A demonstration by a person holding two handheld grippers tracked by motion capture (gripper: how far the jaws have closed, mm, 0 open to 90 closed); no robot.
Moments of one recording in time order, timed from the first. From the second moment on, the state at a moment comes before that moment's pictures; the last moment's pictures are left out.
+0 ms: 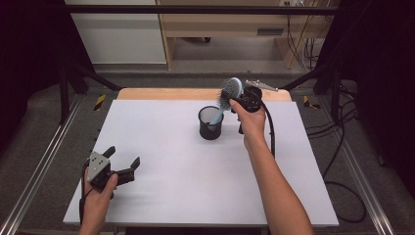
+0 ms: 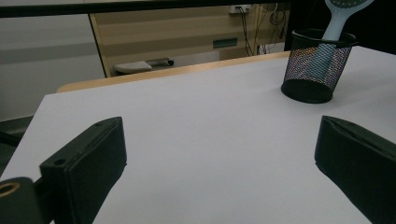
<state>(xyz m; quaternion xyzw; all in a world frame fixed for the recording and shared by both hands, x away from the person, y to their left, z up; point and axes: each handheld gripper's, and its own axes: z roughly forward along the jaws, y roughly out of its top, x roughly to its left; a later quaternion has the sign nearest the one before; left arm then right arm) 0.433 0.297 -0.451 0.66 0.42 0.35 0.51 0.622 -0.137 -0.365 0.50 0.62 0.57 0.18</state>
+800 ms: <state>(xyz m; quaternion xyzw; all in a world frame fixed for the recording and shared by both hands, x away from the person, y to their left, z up) 0.433 0.296 -0.451 0.67 0.42 0.34 0.51 0.622 -0.132 -0.370 0.51 0.62 0.58 0.17</state>
